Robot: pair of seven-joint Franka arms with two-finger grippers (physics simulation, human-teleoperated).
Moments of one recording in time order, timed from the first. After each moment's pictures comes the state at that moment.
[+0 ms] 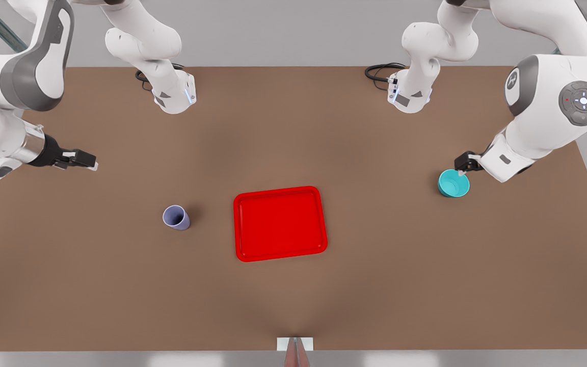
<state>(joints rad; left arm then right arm) -0.24 0.13 0.13 -1.43 0.02 1.47 -0.03 0.00 0.08 -0.09 -1.51 0.10 1.44 0.00</state>
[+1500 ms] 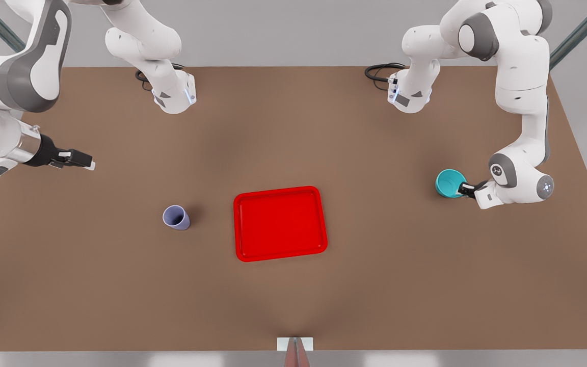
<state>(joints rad) 0.01 0.44 0.30 -2.11 -0.29 2.15 0.86 -0.01 0.08 -0.10 -1.52 0.10 1.43 0.00</state>
